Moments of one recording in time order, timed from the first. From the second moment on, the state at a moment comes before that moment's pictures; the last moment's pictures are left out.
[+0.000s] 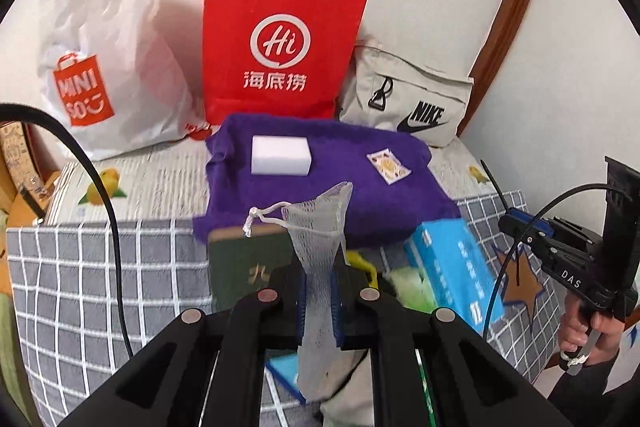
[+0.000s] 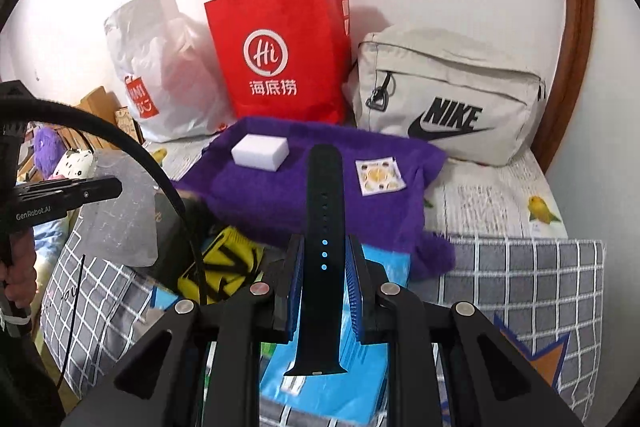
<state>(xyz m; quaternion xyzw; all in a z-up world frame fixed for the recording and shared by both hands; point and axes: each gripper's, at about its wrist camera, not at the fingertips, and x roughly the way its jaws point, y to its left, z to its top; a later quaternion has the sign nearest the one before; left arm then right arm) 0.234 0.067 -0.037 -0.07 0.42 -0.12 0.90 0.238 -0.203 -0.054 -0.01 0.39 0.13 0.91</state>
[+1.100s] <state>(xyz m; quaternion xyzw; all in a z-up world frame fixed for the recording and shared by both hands) 0.391 0.053 -0.089 -0.05 0.47 -0.13 0.87 0.397 -0.218 -0.113 -0.01 0.46 0.11 0.88</state>
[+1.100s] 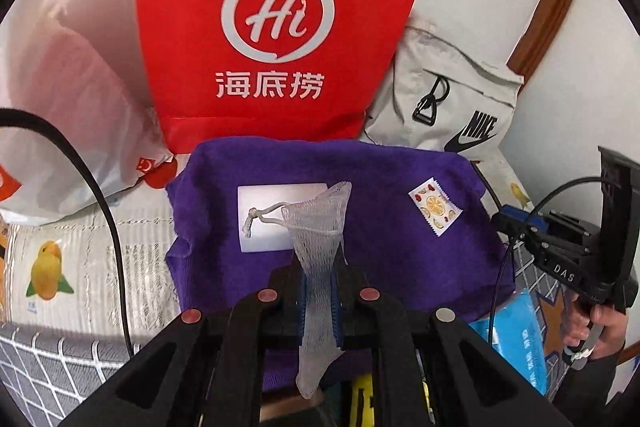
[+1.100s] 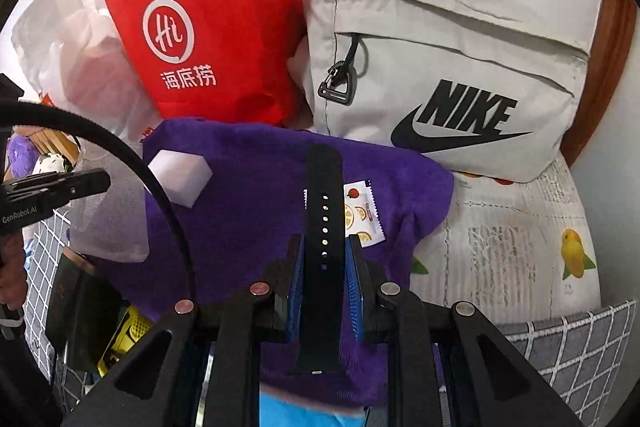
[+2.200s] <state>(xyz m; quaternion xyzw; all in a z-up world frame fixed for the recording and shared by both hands) 0.406 0.066 -0.115 0.01 0.49 -0.08 0.87 0.448 -0.212 -0.171 -0.01 0.56 0.12 0.82</state>
